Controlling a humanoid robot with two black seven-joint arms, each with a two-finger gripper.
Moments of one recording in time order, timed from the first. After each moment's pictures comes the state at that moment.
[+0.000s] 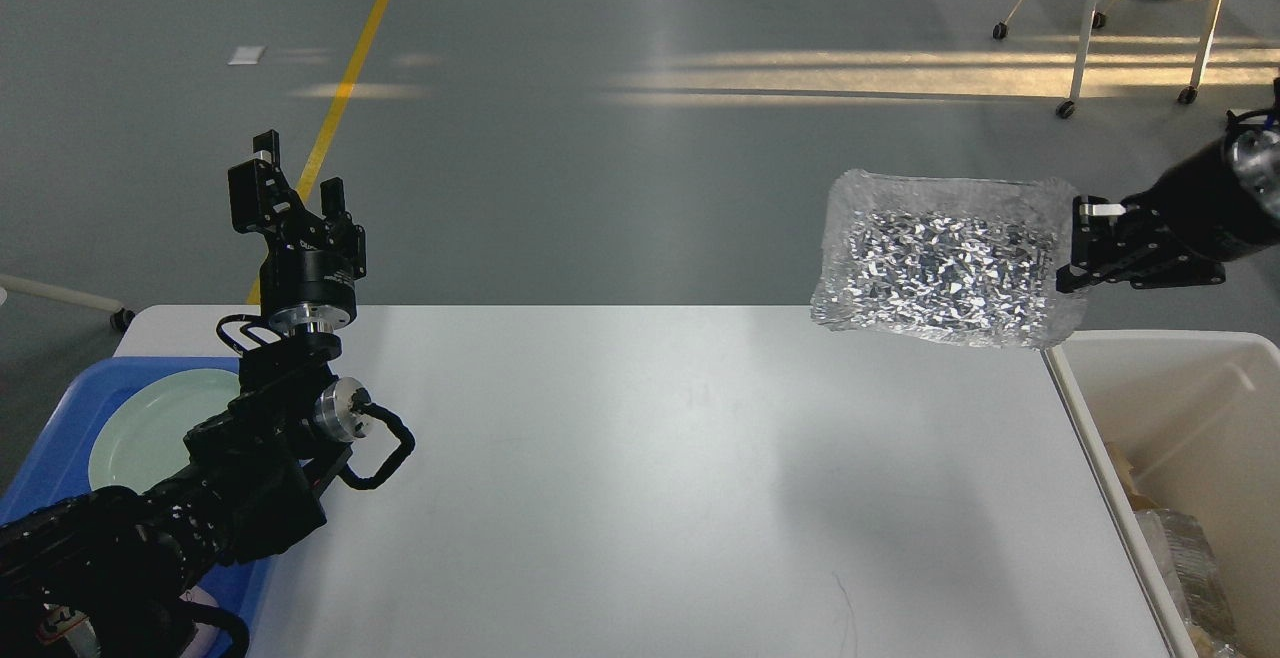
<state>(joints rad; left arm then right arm) -0.82 0.07 -0.50 -0.31 -0.08 -0.02 -0.96 1.65 -0.70 -1.00 0.85 -0.41 0.65 0.04</state>
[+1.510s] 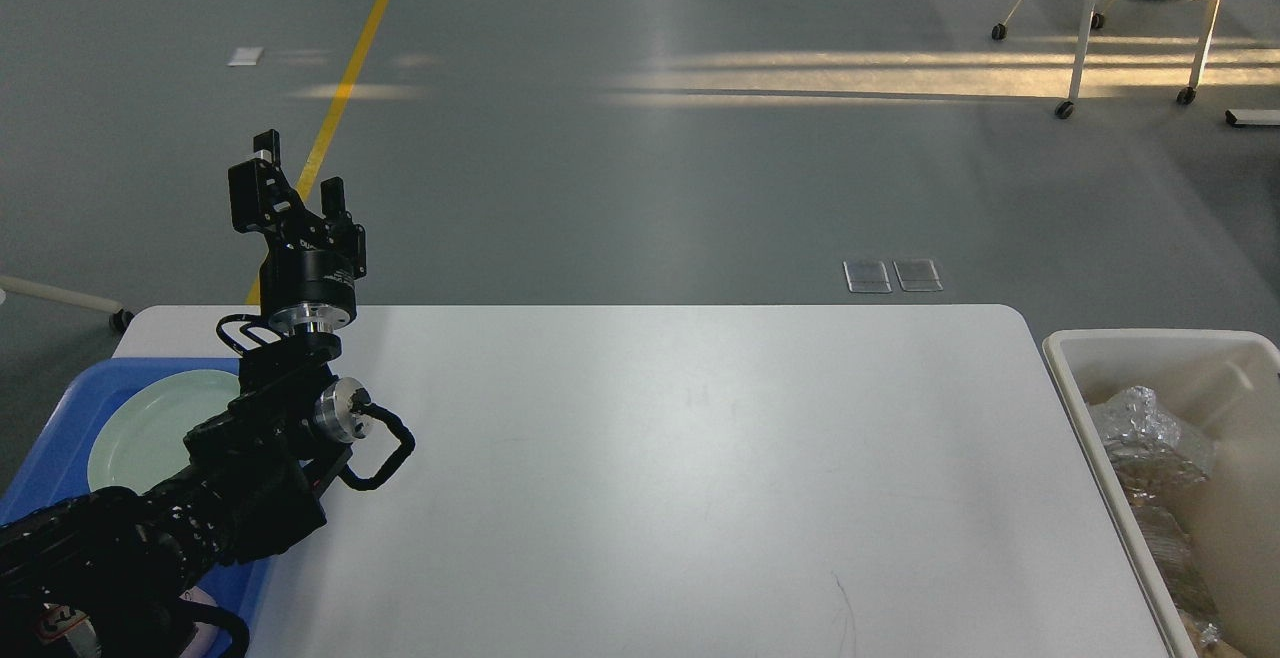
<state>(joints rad) -0.82 0.07 -0.50 -0.31 -0.08 -0.02 -0.96 1.17 -0.60 -1.42 0.50 -0.53 0.09 0.04</state>
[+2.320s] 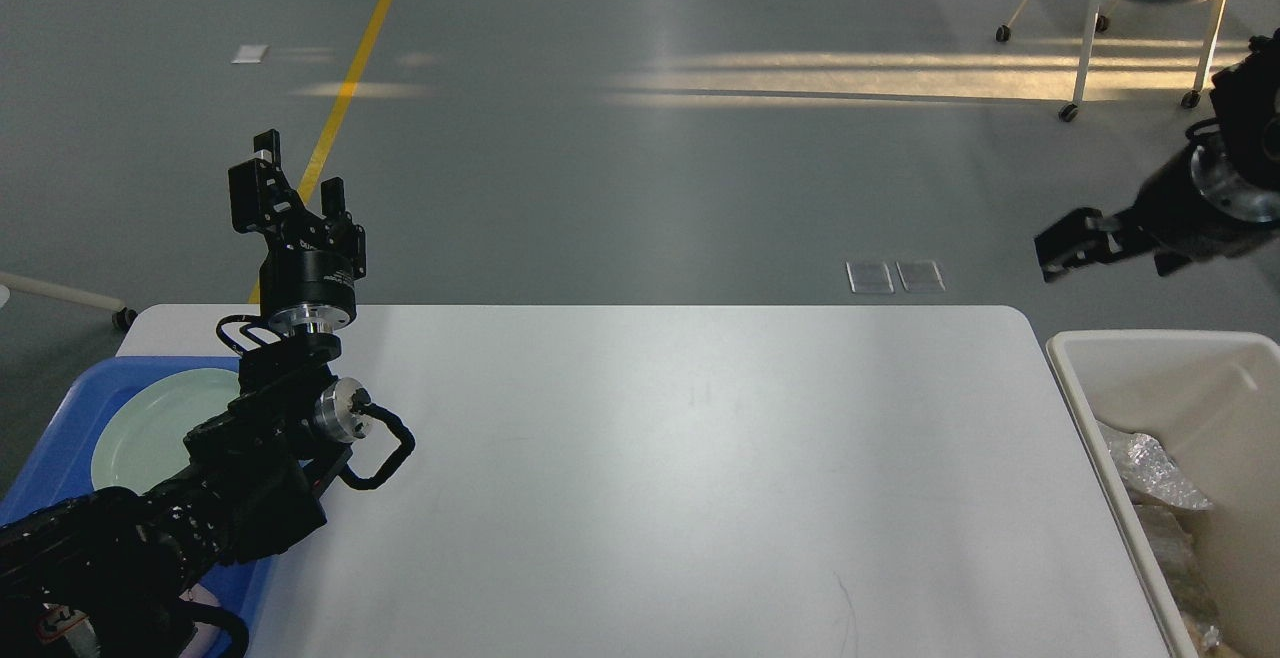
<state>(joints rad) -0.82 0.07 -0.50 -0.31 -0.07 -0.02 -0.96 2.14 -0.52 -1.24 1.24 -0.46 0.71 0.04</state>
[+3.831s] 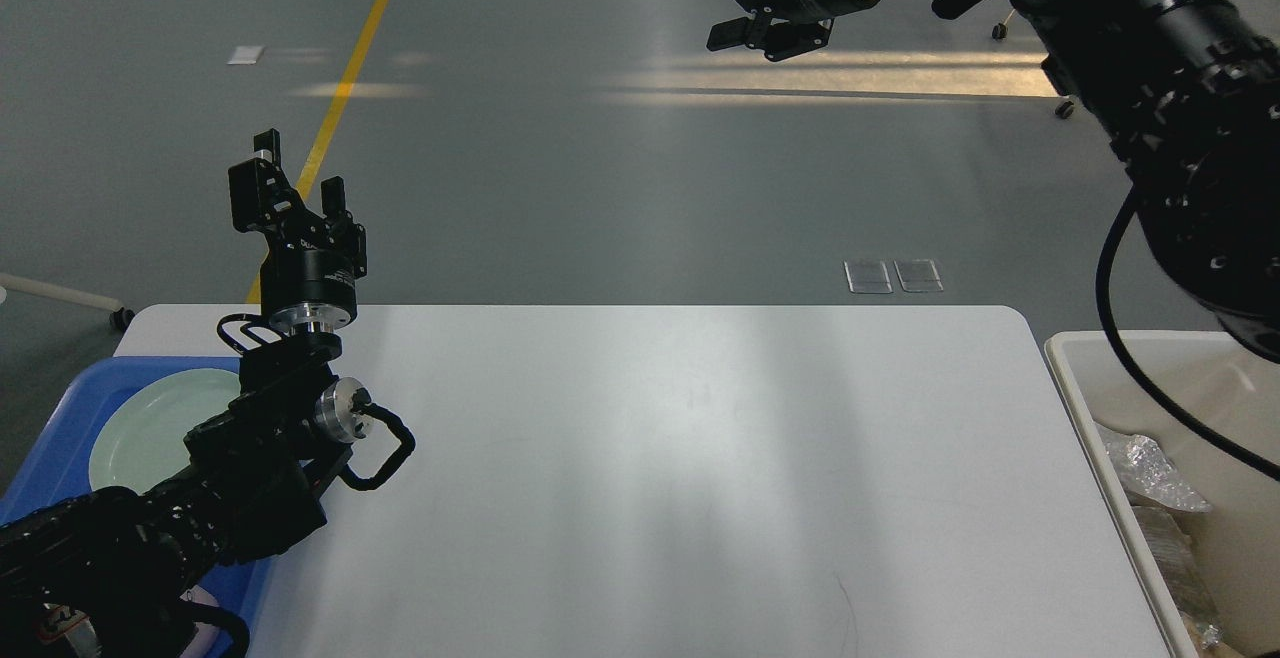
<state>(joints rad) -0.82 0.07 -0.50 -0.31 -0.07 -0.02 -0.96 1.66 0.04 -0.58 0.07 0.09 0.91 0.04</state>
